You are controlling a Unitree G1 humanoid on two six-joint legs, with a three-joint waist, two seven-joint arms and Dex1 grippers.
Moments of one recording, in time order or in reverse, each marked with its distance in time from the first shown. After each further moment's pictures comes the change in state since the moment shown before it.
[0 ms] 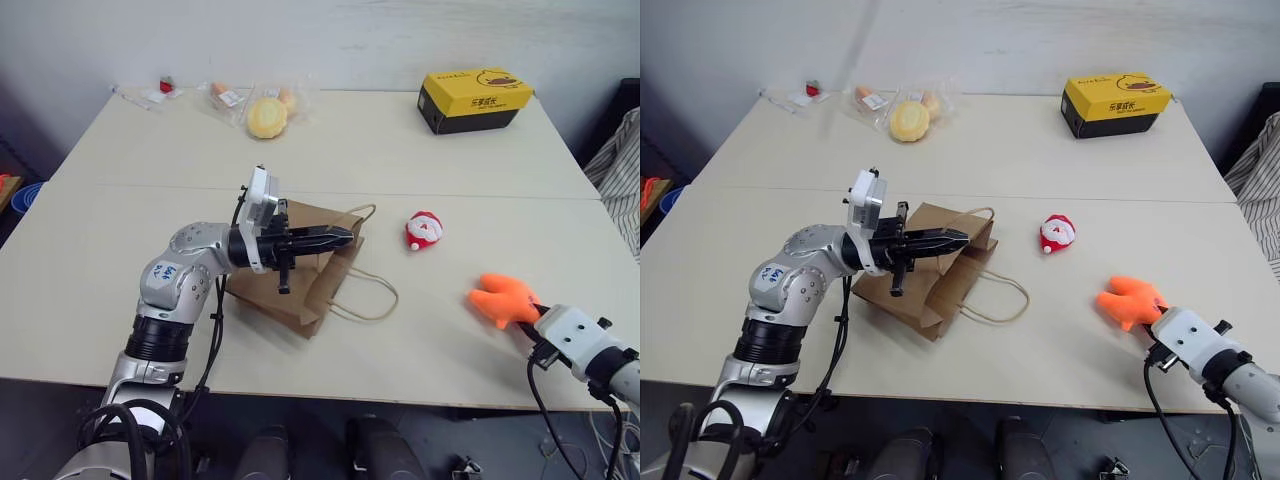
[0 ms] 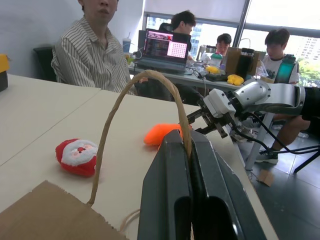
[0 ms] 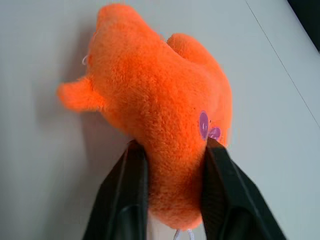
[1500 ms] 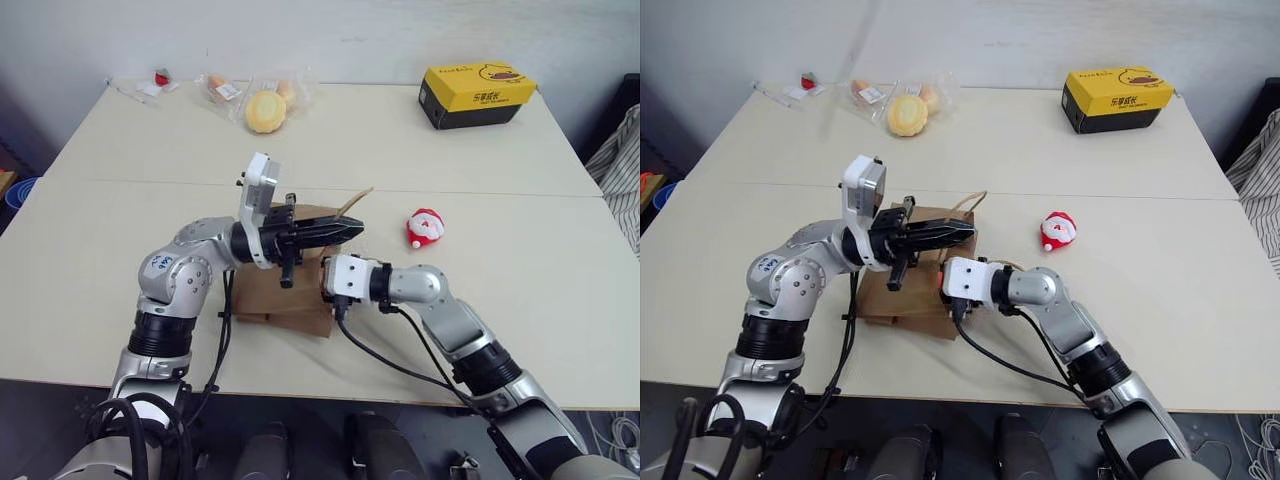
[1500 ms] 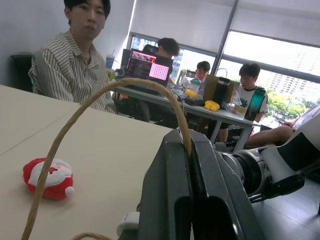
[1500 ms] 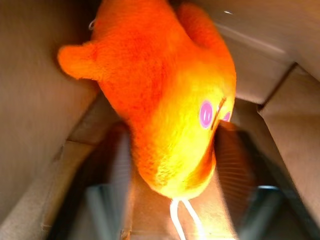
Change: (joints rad) left arm -0.034 -0.035 0.035 -0.043 -0.117 0.139 0.032; right arm -0.831 0.369 0.778 0.178 -0.021 0.089 0.190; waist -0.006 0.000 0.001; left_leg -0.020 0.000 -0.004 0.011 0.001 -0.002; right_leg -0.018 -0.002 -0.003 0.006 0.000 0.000
